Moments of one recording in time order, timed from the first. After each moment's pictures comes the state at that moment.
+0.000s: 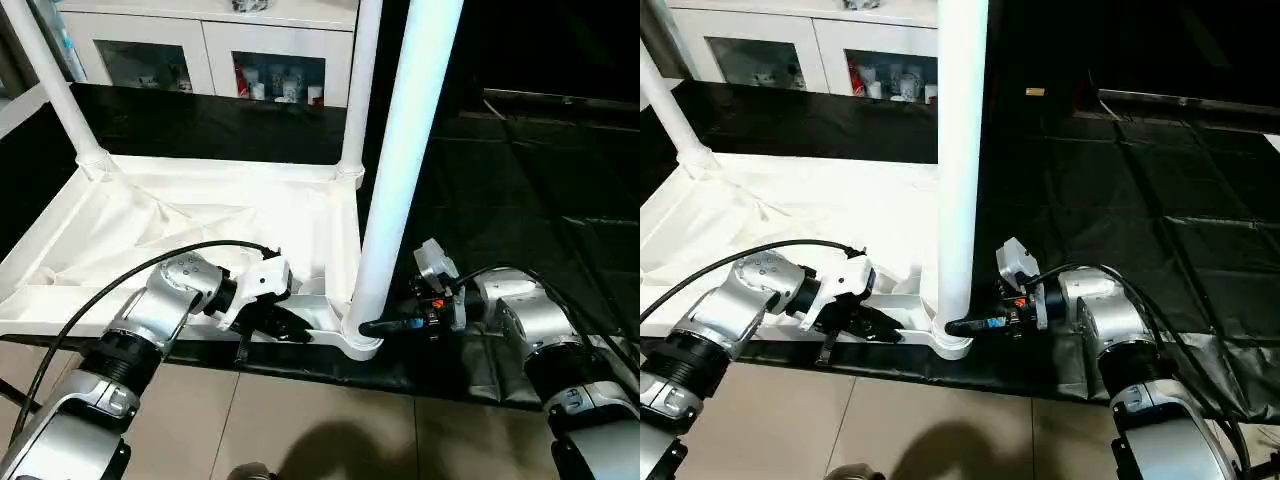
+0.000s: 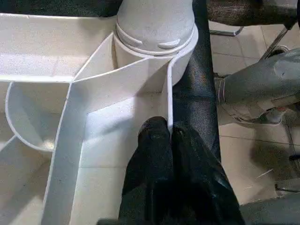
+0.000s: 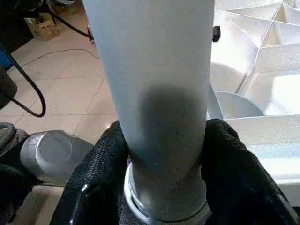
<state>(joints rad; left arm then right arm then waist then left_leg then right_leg) -0.60 0.45 -0.35 0.55 0.00 0.06 -1.43 -0.59 -0.35 0.16 0.73 0.22 -0.01 1.55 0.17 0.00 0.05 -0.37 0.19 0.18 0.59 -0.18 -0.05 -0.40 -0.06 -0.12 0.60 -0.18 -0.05</state>
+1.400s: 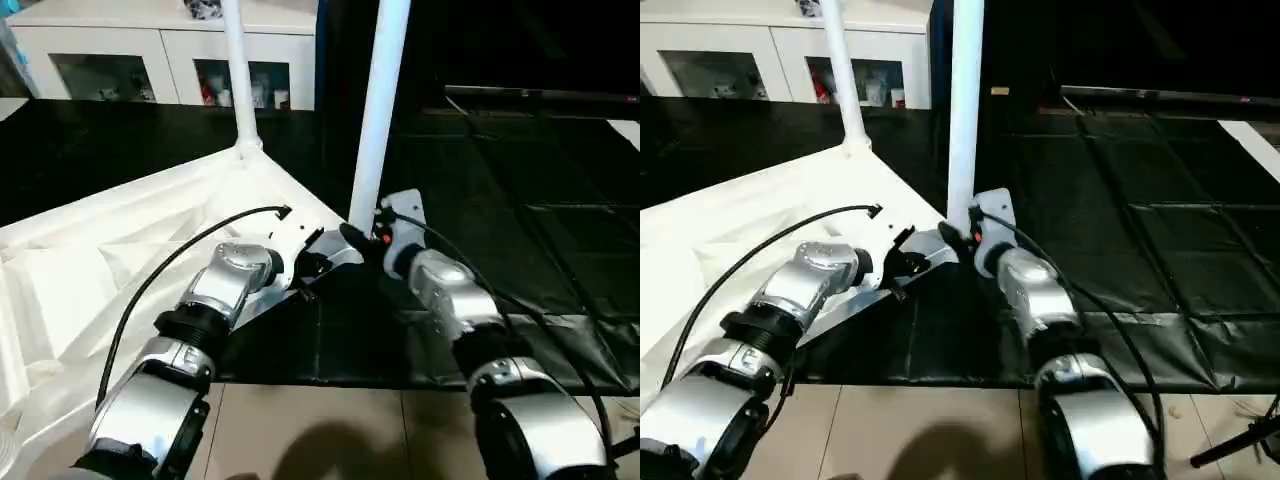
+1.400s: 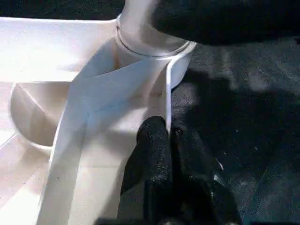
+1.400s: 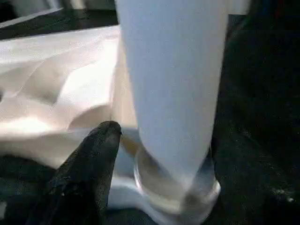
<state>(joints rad) -0.78 0.18 -0.19 0.81 0.04 0.33 -0.76 -0.69 -0.07 -0.03 0.90 0.12 0.03 0.56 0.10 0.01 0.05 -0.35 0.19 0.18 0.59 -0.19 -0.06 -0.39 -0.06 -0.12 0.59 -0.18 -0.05</state>
